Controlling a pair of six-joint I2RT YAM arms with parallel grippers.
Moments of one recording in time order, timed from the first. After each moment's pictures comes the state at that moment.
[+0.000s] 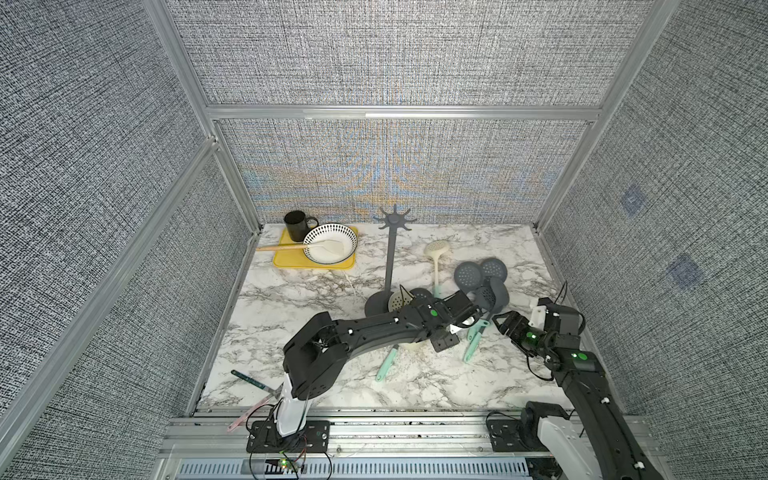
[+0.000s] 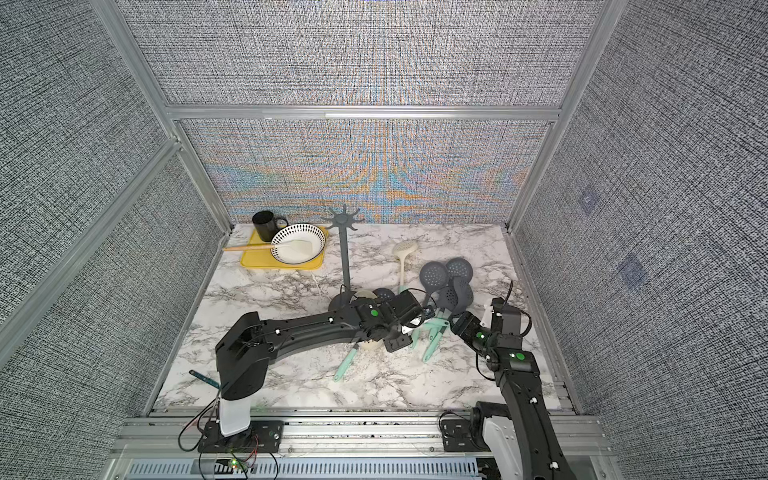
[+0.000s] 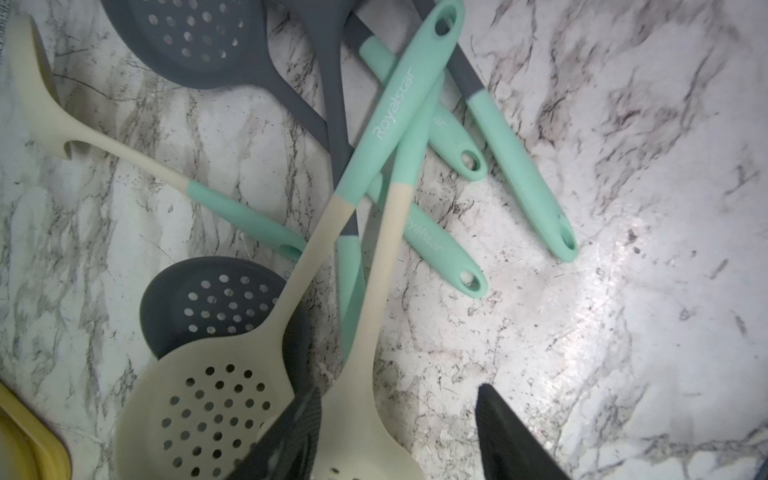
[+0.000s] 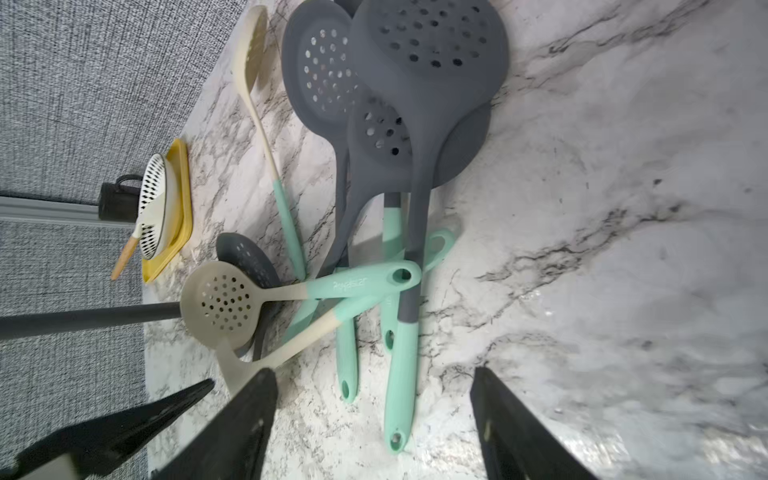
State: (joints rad) left arm -1.15 1.99 1.60 -0.74 -0.18 0.19; right arm -0.12 0.76 0.49 -0.50 -0.40 0.61
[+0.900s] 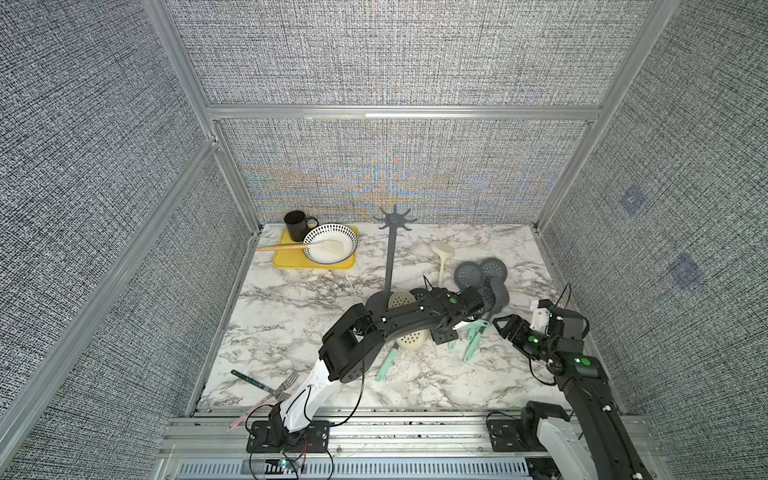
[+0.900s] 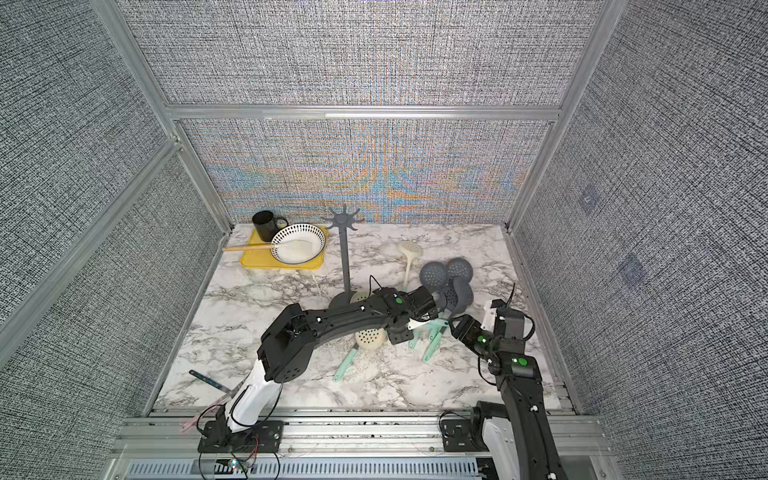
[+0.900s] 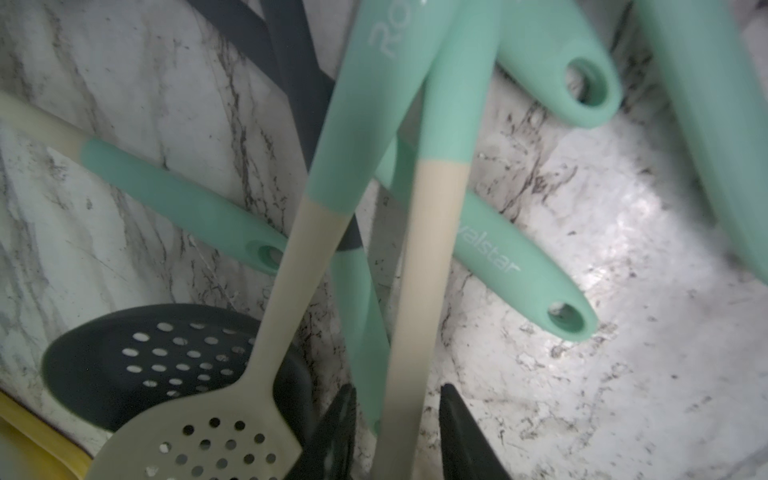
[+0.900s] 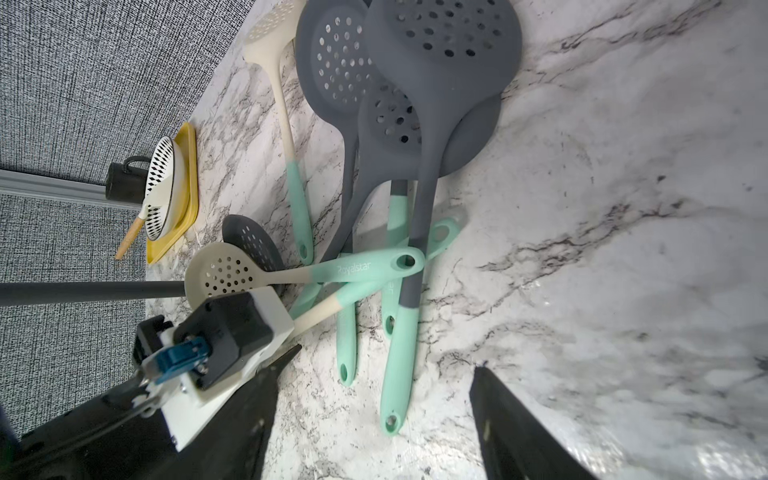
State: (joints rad) left arm -1.11 2.28 1.90 -0.97 -0.23 0.26; right arm -0.14 0.71 0.48 -0.55 -0.42 0.56
